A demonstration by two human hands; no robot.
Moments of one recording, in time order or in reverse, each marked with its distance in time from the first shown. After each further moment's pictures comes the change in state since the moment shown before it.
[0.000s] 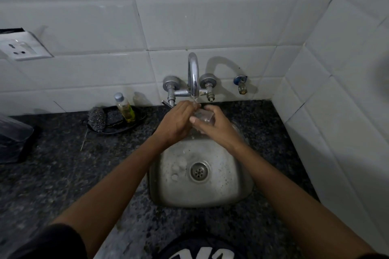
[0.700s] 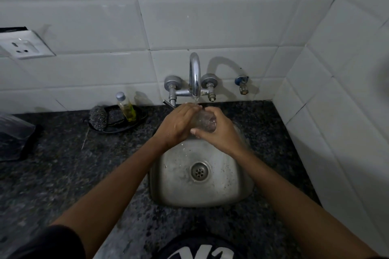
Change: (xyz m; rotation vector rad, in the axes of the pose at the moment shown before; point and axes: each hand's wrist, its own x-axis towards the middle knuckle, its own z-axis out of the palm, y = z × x) left_hand -0.008 0.007 -0.002 0.027 0.021 0.014; right_hand -0.009 0.009 0.001 -0.138 0.045 -0.088
